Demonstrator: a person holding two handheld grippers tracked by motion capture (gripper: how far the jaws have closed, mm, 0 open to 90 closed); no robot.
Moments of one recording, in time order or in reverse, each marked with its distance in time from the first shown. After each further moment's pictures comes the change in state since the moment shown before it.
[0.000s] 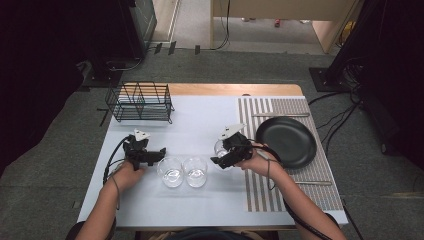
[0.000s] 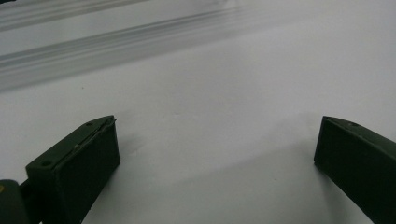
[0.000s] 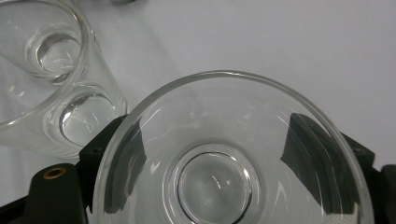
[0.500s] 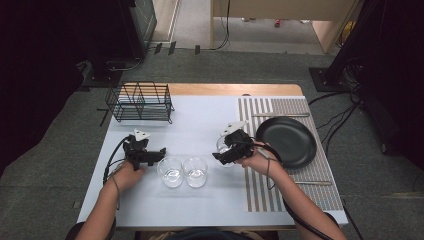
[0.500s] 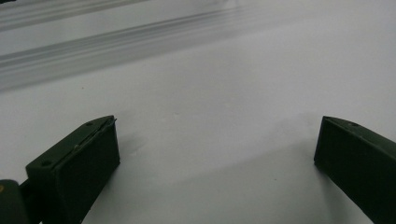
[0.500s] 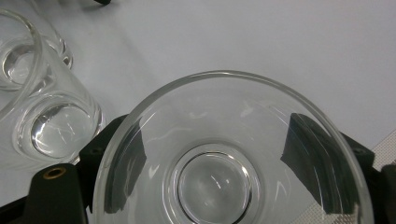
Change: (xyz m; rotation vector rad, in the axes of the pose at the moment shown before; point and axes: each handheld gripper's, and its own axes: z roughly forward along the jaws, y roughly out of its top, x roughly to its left) left arm 0.000 0.000 0.000 0.000 0.000 0.000; right arm -0.009 0.000 0.000 -0.003 -0.053 0.057
